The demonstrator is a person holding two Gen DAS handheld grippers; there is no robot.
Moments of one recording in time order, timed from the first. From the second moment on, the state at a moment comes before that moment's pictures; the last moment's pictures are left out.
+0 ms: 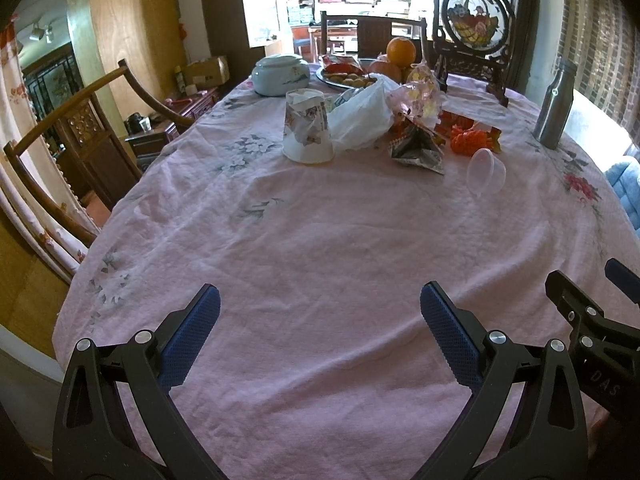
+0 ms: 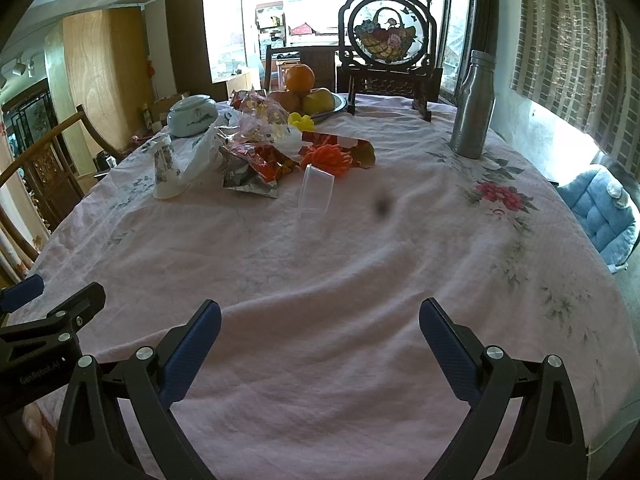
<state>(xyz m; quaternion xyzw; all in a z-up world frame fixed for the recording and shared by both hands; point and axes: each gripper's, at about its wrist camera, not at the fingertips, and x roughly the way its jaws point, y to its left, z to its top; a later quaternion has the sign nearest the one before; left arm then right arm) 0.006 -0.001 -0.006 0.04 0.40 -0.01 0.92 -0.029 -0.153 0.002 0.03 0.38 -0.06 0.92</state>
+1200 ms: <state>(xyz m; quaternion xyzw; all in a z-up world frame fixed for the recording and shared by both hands) 0.095 0.075 -0.007 0.00 0.41 0.05 0.91 0.156 -0.175 -0.047 0.07 0.48 -0.02 0.88</state>
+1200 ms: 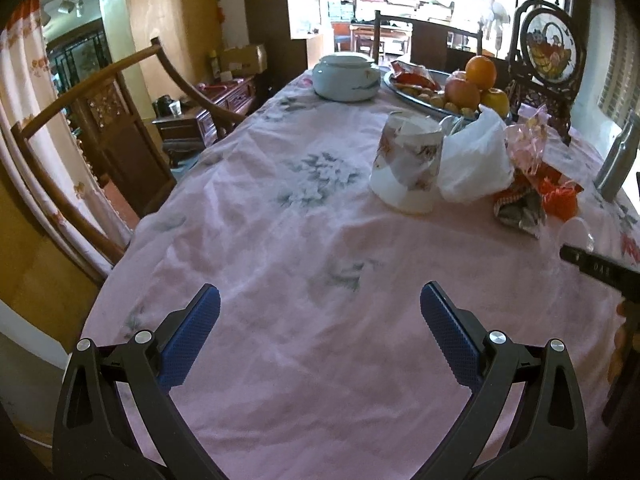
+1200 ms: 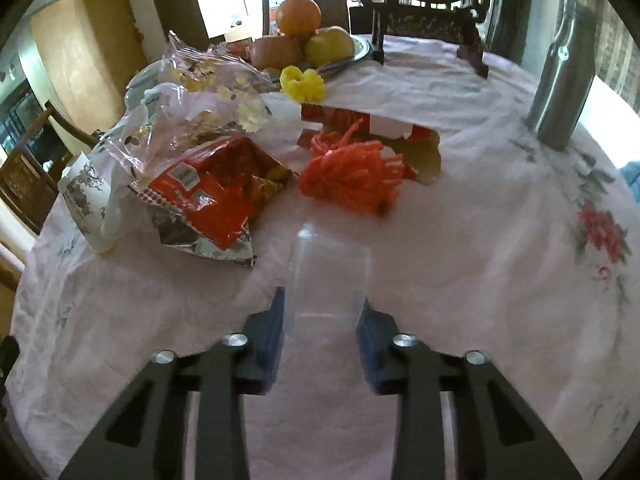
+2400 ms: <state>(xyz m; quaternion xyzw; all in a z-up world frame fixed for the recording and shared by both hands) 0.215 0.022 -0.006 -0.02 0.43 0.04 0.90 0.107 -0.180 -0.030 0.06 0.41 0.05 0.91</state>
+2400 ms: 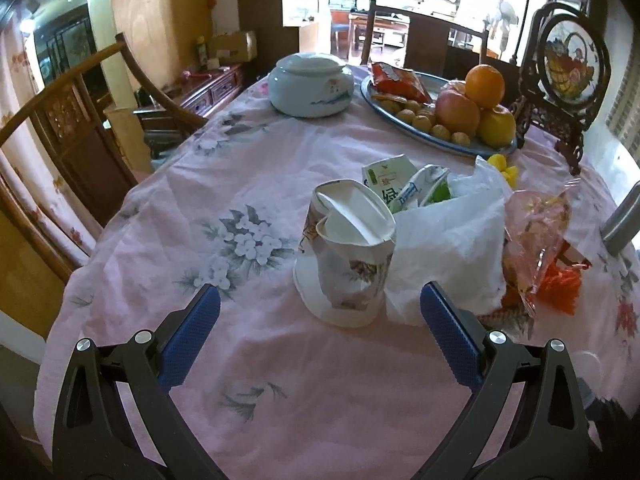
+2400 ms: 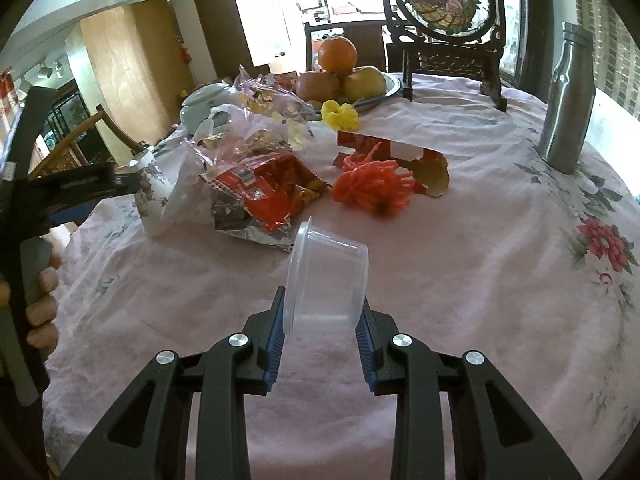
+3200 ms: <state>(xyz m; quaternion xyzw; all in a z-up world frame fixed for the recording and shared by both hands) 0.254 0.026 -0.027 -0.04 0.47 0.06 0.88 0.105 -0.179 -0.029 0.06 0.41 0.06 0.91</state>
